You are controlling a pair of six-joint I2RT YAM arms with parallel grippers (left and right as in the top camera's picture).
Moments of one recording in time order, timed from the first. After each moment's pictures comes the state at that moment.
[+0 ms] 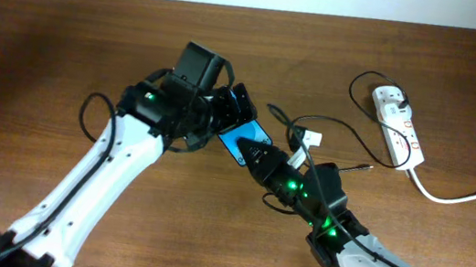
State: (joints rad) left arm -0.45 1.56 1.43 -0.86 0.24 -0.93; right arm 0.60 1.34 0.44 0.71 -0.26 1.34
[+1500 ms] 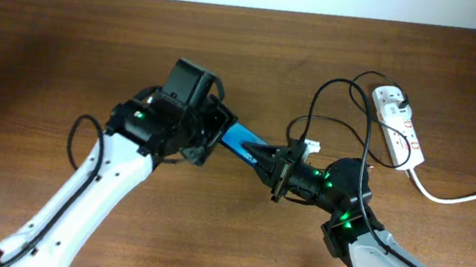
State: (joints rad) left arm -0.46 1.48 1.30 -0.82 0.20 -1.40; right arm 0.44 1.35 0.43 0.84 -0.67 2.09
